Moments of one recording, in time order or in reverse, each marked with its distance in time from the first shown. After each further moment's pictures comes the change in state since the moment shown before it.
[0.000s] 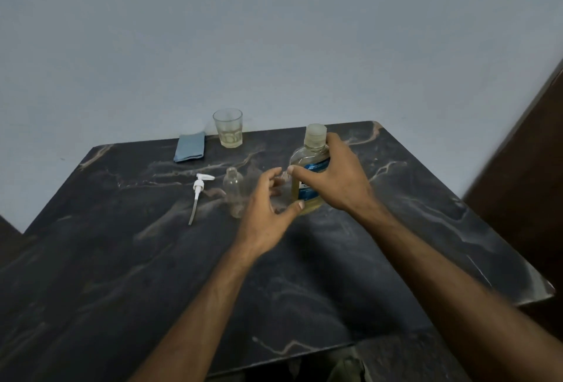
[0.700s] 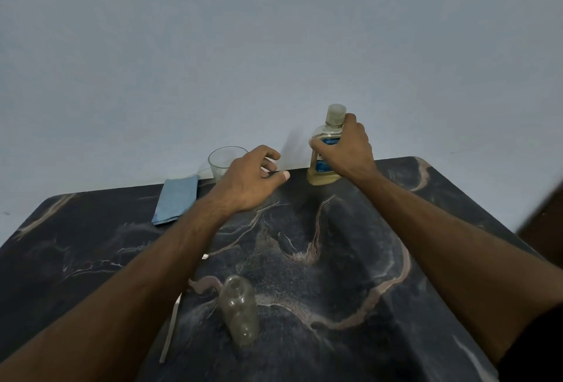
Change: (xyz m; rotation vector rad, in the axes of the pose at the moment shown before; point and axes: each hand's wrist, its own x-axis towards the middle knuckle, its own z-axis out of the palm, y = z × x) left_hand 0.247 -0.041 -0.062 0.466 -0.130 0.014; right_hand 0.260 0.082 0.090 -0.072 0.163 0.122
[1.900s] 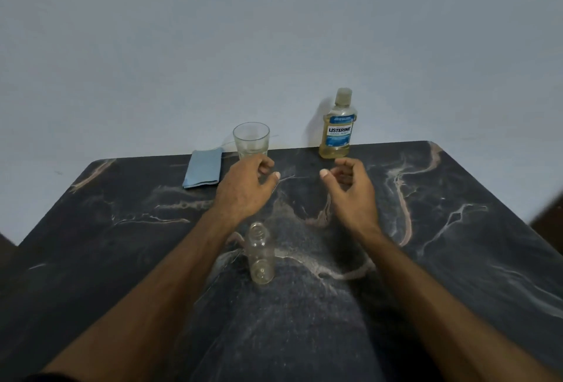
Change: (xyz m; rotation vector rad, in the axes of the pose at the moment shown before) left_hand -0.068 -0.037 0.011 0.044 0.226 -0.016; right_hand -0.142 0.012 0.009 0.448 -0.051 0.049
